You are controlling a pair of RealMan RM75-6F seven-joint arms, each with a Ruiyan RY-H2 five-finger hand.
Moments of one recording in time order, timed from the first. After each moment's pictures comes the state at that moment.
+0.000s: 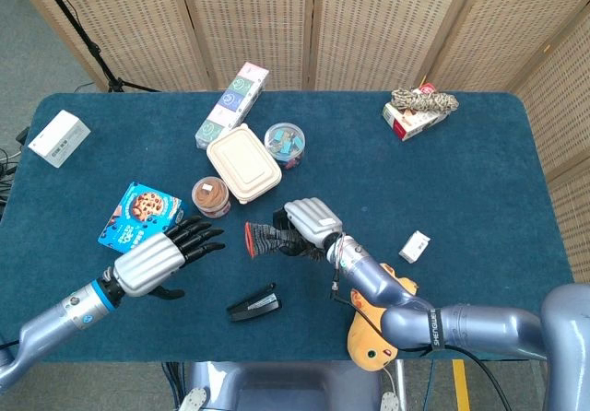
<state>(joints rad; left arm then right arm) -0.63 -1.07 0.00 -1.68 1.89 1.06 -0.23 1.10 -1.45 0.27 -1.67 -0.67 0.76 -0.25</state>
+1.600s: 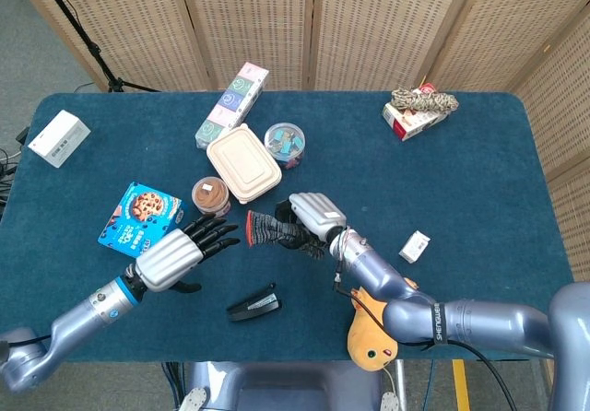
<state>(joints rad) -0.68 -1.21 0.03 -1.62 1.77 1.07 -0.12 1.12 -1.41 0.28 -1.68 -0.61 0.73 -0.15</state>
